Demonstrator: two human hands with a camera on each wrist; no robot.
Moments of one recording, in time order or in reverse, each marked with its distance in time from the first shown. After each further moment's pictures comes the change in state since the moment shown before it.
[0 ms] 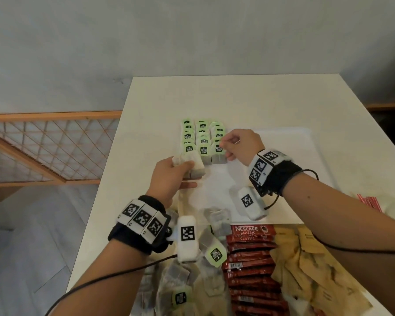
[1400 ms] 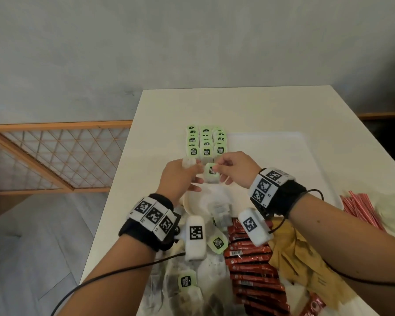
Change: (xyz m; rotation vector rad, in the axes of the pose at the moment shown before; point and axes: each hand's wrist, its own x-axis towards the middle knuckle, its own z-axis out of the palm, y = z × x) left_hand -0.033 0.009 0.005 0.145 -0.011 0.093; right_hand -0.067 -0.012 0.010 -0.011 -0.233 -0.070
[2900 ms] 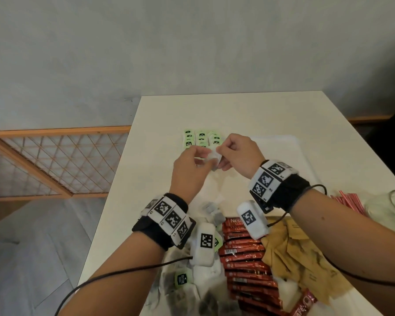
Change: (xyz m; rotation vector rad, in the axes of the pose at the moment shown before) left_hand -0.004 0.010 0.031 0.294 0.127 0.406; right_hand -0.013 -0.032 -0.025 0.147 0.219 -0.063
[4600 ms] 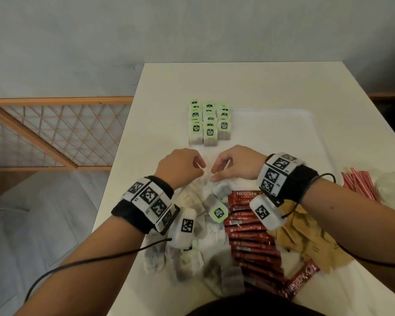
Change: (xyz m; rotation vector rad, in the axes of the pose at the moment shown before) left_hand -0.026 -0.021 -0.043 0.659 -0.460 -0.092; right_hand -0.030 0.033 0.017 -0.458 -0.581 0.005
